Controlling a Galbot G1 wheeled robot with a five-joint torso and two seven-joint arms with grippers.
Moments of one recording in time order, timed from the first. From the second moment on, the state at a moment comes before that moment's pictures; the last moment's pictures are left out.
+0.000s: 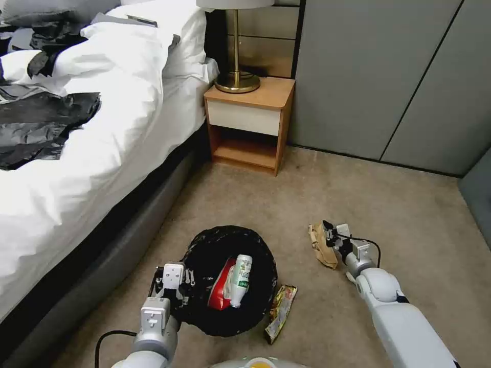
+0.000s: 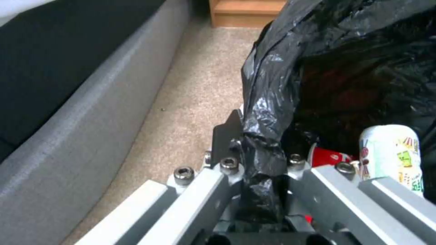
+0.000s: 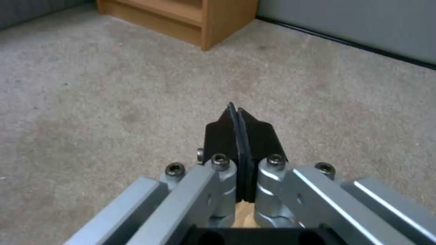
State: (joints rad) left arm 1.83 -1.48 -0.42 -2.32 0.07 0.40 -0.10; right arm -1.10 1.23 0.42 1.30 0.20 0.04 -0.19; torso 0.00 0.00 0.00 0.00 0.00
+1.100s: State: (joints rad) left arm 1.83 -1.49 -0.42 -2.31 0.07 0.39 -0.10; right arm -0.99 1.30 0.39 1.01 0.10 0.01 -0.19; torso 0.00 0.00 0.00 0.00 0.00
